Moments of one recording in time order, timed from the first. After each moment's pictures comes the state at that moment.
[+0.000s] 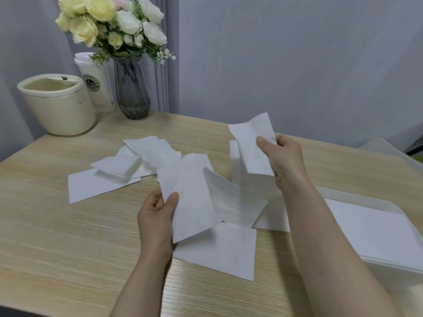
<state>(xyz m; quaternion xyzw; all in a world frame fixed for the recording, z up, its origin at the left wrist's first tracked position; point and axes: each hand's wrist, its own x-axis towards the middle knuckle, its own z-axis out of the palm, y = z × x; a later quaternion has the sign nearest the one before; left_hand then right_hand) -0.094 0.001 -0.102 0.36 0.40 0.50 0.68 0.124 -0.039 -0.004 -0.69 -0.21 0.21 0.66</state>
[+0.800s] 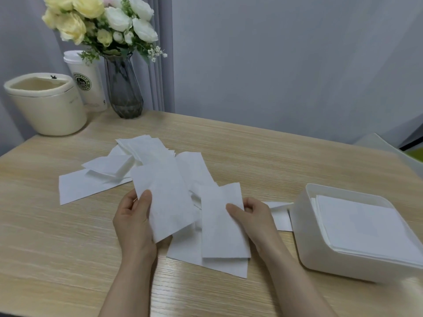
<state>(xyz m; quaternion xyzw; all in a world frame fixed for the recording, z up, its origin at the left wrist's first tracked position) -0.103 0.006 -0.101 0.32 0.43 0.56 0.63 0.061 -0.103 -0.081 -0.76 -0.24 0.31 0.52</state>
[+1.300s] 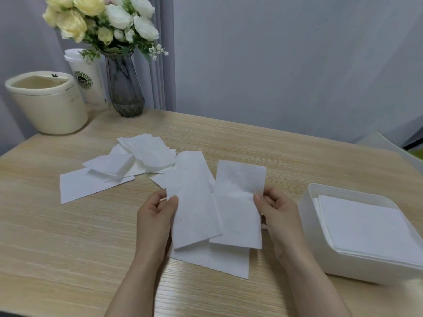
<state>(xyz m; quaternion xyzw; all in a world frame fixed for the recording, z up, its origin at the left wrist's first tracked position) -0.092 -0.004 -0.105 0.45 0.41 0.45 0.65 0.067 -0.125 -0.054 -0.68 -0.24 0.29 0.63</state>
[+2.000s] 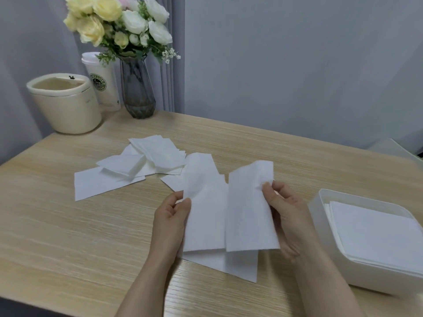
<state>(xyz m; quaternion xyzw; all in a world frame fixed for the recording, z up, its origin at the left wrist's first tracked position) -0.092 -0.009 -0.102 0.48 0.39 0.41 0.67 0.061 -0.116 -0.037 -0.54 -0.16 0.40 0.72</state>
